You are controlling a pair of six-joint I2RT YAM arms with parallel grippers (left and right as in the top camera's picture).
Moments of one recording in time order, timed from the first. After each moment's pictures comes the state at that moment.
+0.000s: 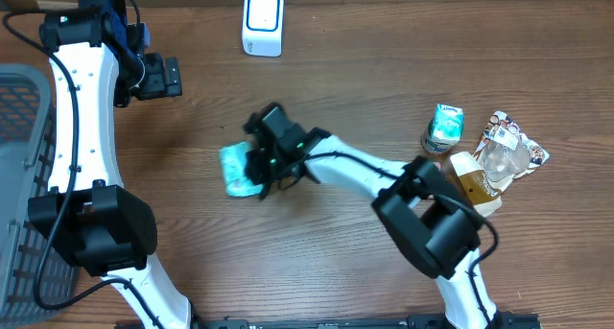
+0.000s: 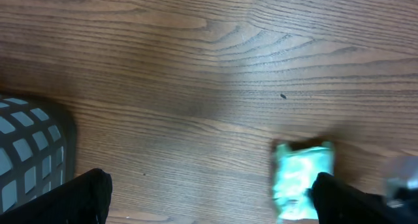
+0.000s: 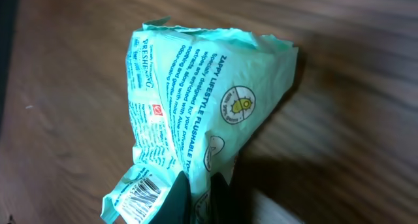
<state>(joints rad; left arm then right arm) 0.14 2.00 2.05 -1.39 -0.01 -0.05 0.76 2.17 1.47 -0.35 -0.37 0.49</state>
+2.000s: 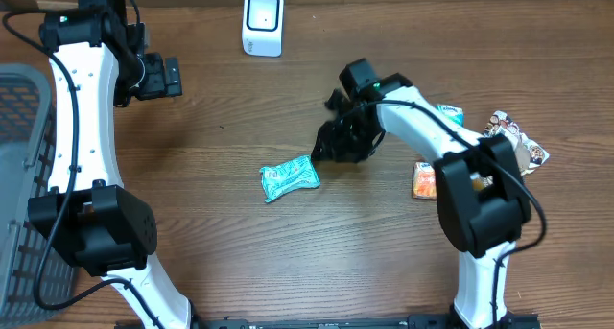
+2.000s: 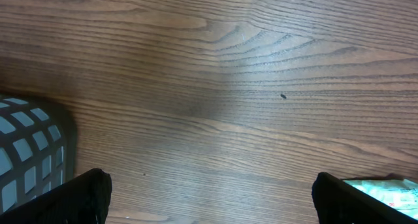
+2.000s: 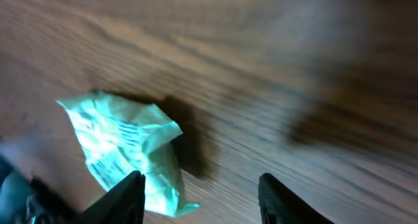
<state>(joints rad) 0.14 2.00 2.05 -1.39 -0.01 -0.05 0.42 2.13 1.53 -0.89 -0.54 0.25</state>
